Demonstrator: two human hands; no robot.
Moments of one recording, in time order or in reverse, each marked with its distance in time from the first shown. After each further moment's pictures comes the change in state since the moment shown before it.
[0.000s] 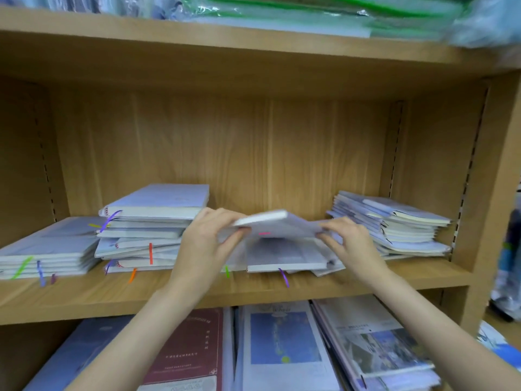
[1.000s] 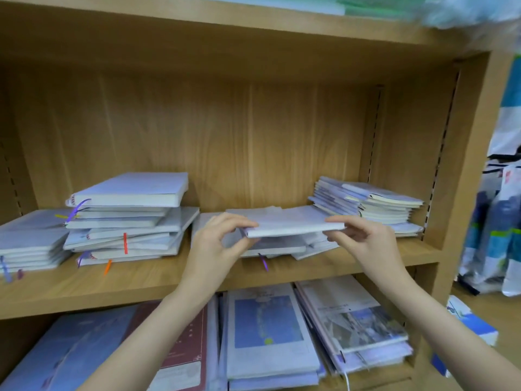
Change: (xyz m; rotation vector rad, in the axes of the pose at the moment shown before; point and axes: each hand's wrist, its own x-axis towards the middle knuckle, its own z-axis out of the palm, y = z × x) left_hand -0.020 0.017 0.042 -0.330 -0.055 -0.160; right_hand -0.047 -0.008 -0.040 0.316 0.150 0.257
